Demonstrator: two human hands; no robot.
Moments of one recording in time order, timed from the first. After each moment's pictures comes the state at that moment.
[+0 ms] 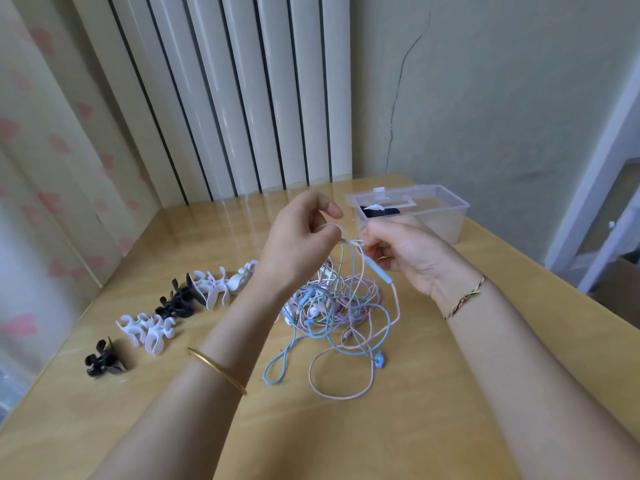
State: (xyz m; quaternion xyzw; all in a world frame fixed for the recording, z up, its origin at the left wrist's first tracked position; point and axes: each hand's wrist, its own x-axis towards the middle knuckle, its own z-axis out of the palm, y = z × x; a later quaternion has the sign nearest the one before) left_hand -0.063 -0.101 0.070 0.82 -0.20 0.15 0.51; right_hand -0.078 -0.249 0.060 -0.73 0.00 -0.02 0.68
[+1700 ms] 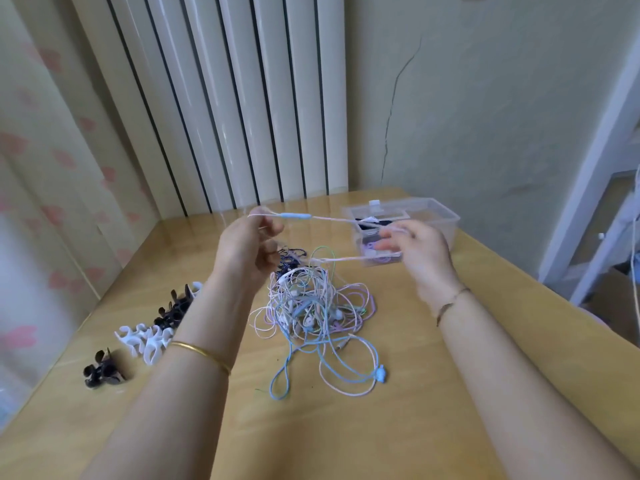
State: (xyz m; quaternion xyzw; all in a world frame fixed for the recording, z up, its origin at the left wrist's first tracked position) left_hand -0.027 -0.067 0.073 0.61 0.05 0.02 0.79; right_hand -0.064 -0.275 0.042 -0.74 0.08 -0.22 0.63
